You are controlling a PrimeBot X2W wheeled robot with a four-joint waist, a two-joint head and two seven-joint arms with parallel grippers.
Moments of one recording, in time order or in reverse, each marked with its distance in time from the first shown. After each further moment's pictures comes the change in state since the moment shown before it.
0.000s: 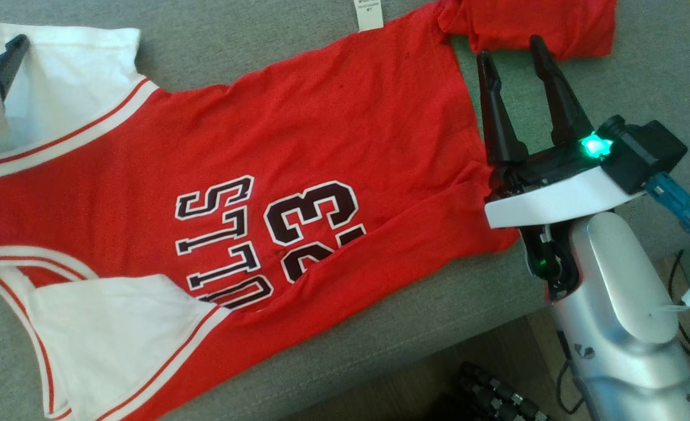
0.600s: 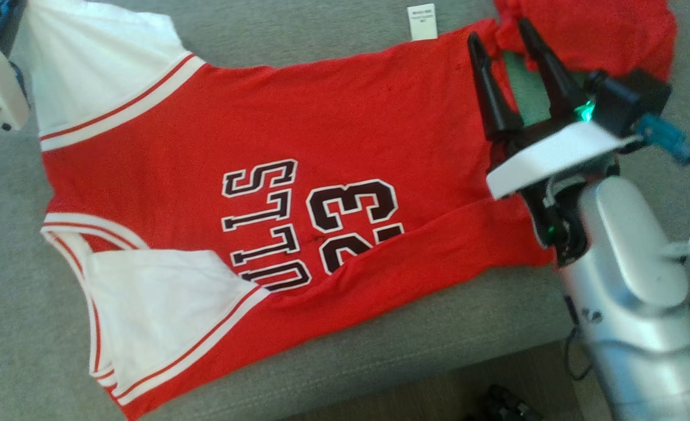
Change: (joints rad) left arm -0.012 -0.015 -0.074 -0.011 -0.089 0.000 -0.257; right arm -0.090 -0.013 -0.003 0.072 -0.014 0.000 0.159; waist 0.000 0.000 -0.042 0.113
